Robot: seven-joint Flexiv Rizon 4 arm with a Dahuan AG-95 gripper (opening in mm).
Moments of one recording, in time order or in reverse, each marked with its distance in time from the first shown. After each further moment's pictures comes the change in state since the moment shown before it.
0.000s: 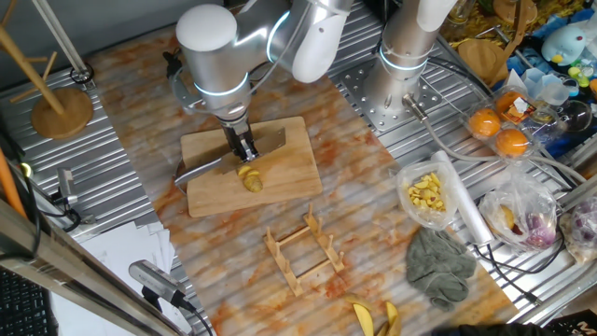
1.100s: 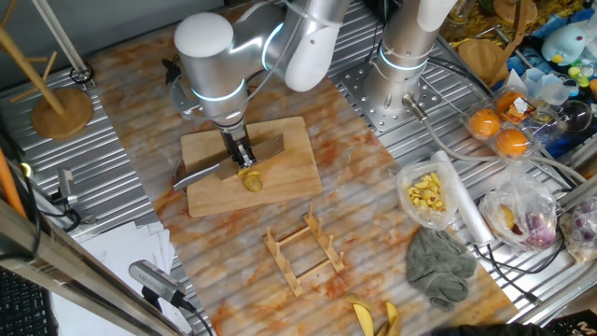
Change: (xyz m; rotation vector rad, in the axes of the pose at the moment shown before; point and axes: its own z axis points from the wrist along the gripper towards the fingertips) arm -0.009 0.002 0.016 -0.036 -0.004 0.002
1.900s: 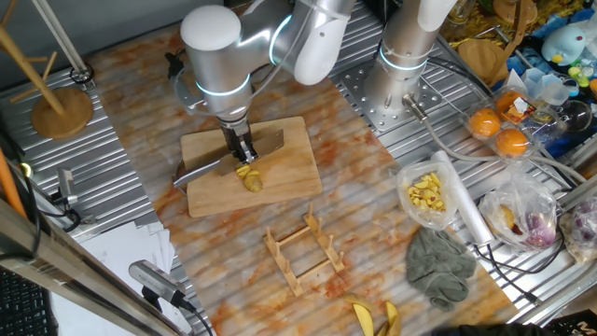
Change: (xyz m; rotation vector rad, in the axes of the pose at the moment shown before) arm 0.005 -0.004 -0.010 0.032 -0.032 -0.013
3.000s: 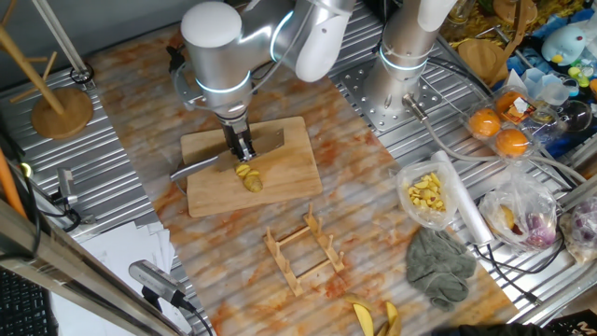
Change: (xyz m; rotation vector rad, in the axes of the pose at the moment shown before) arm -0.003 -0.005 -0.002 0.014 -0.005 0.061
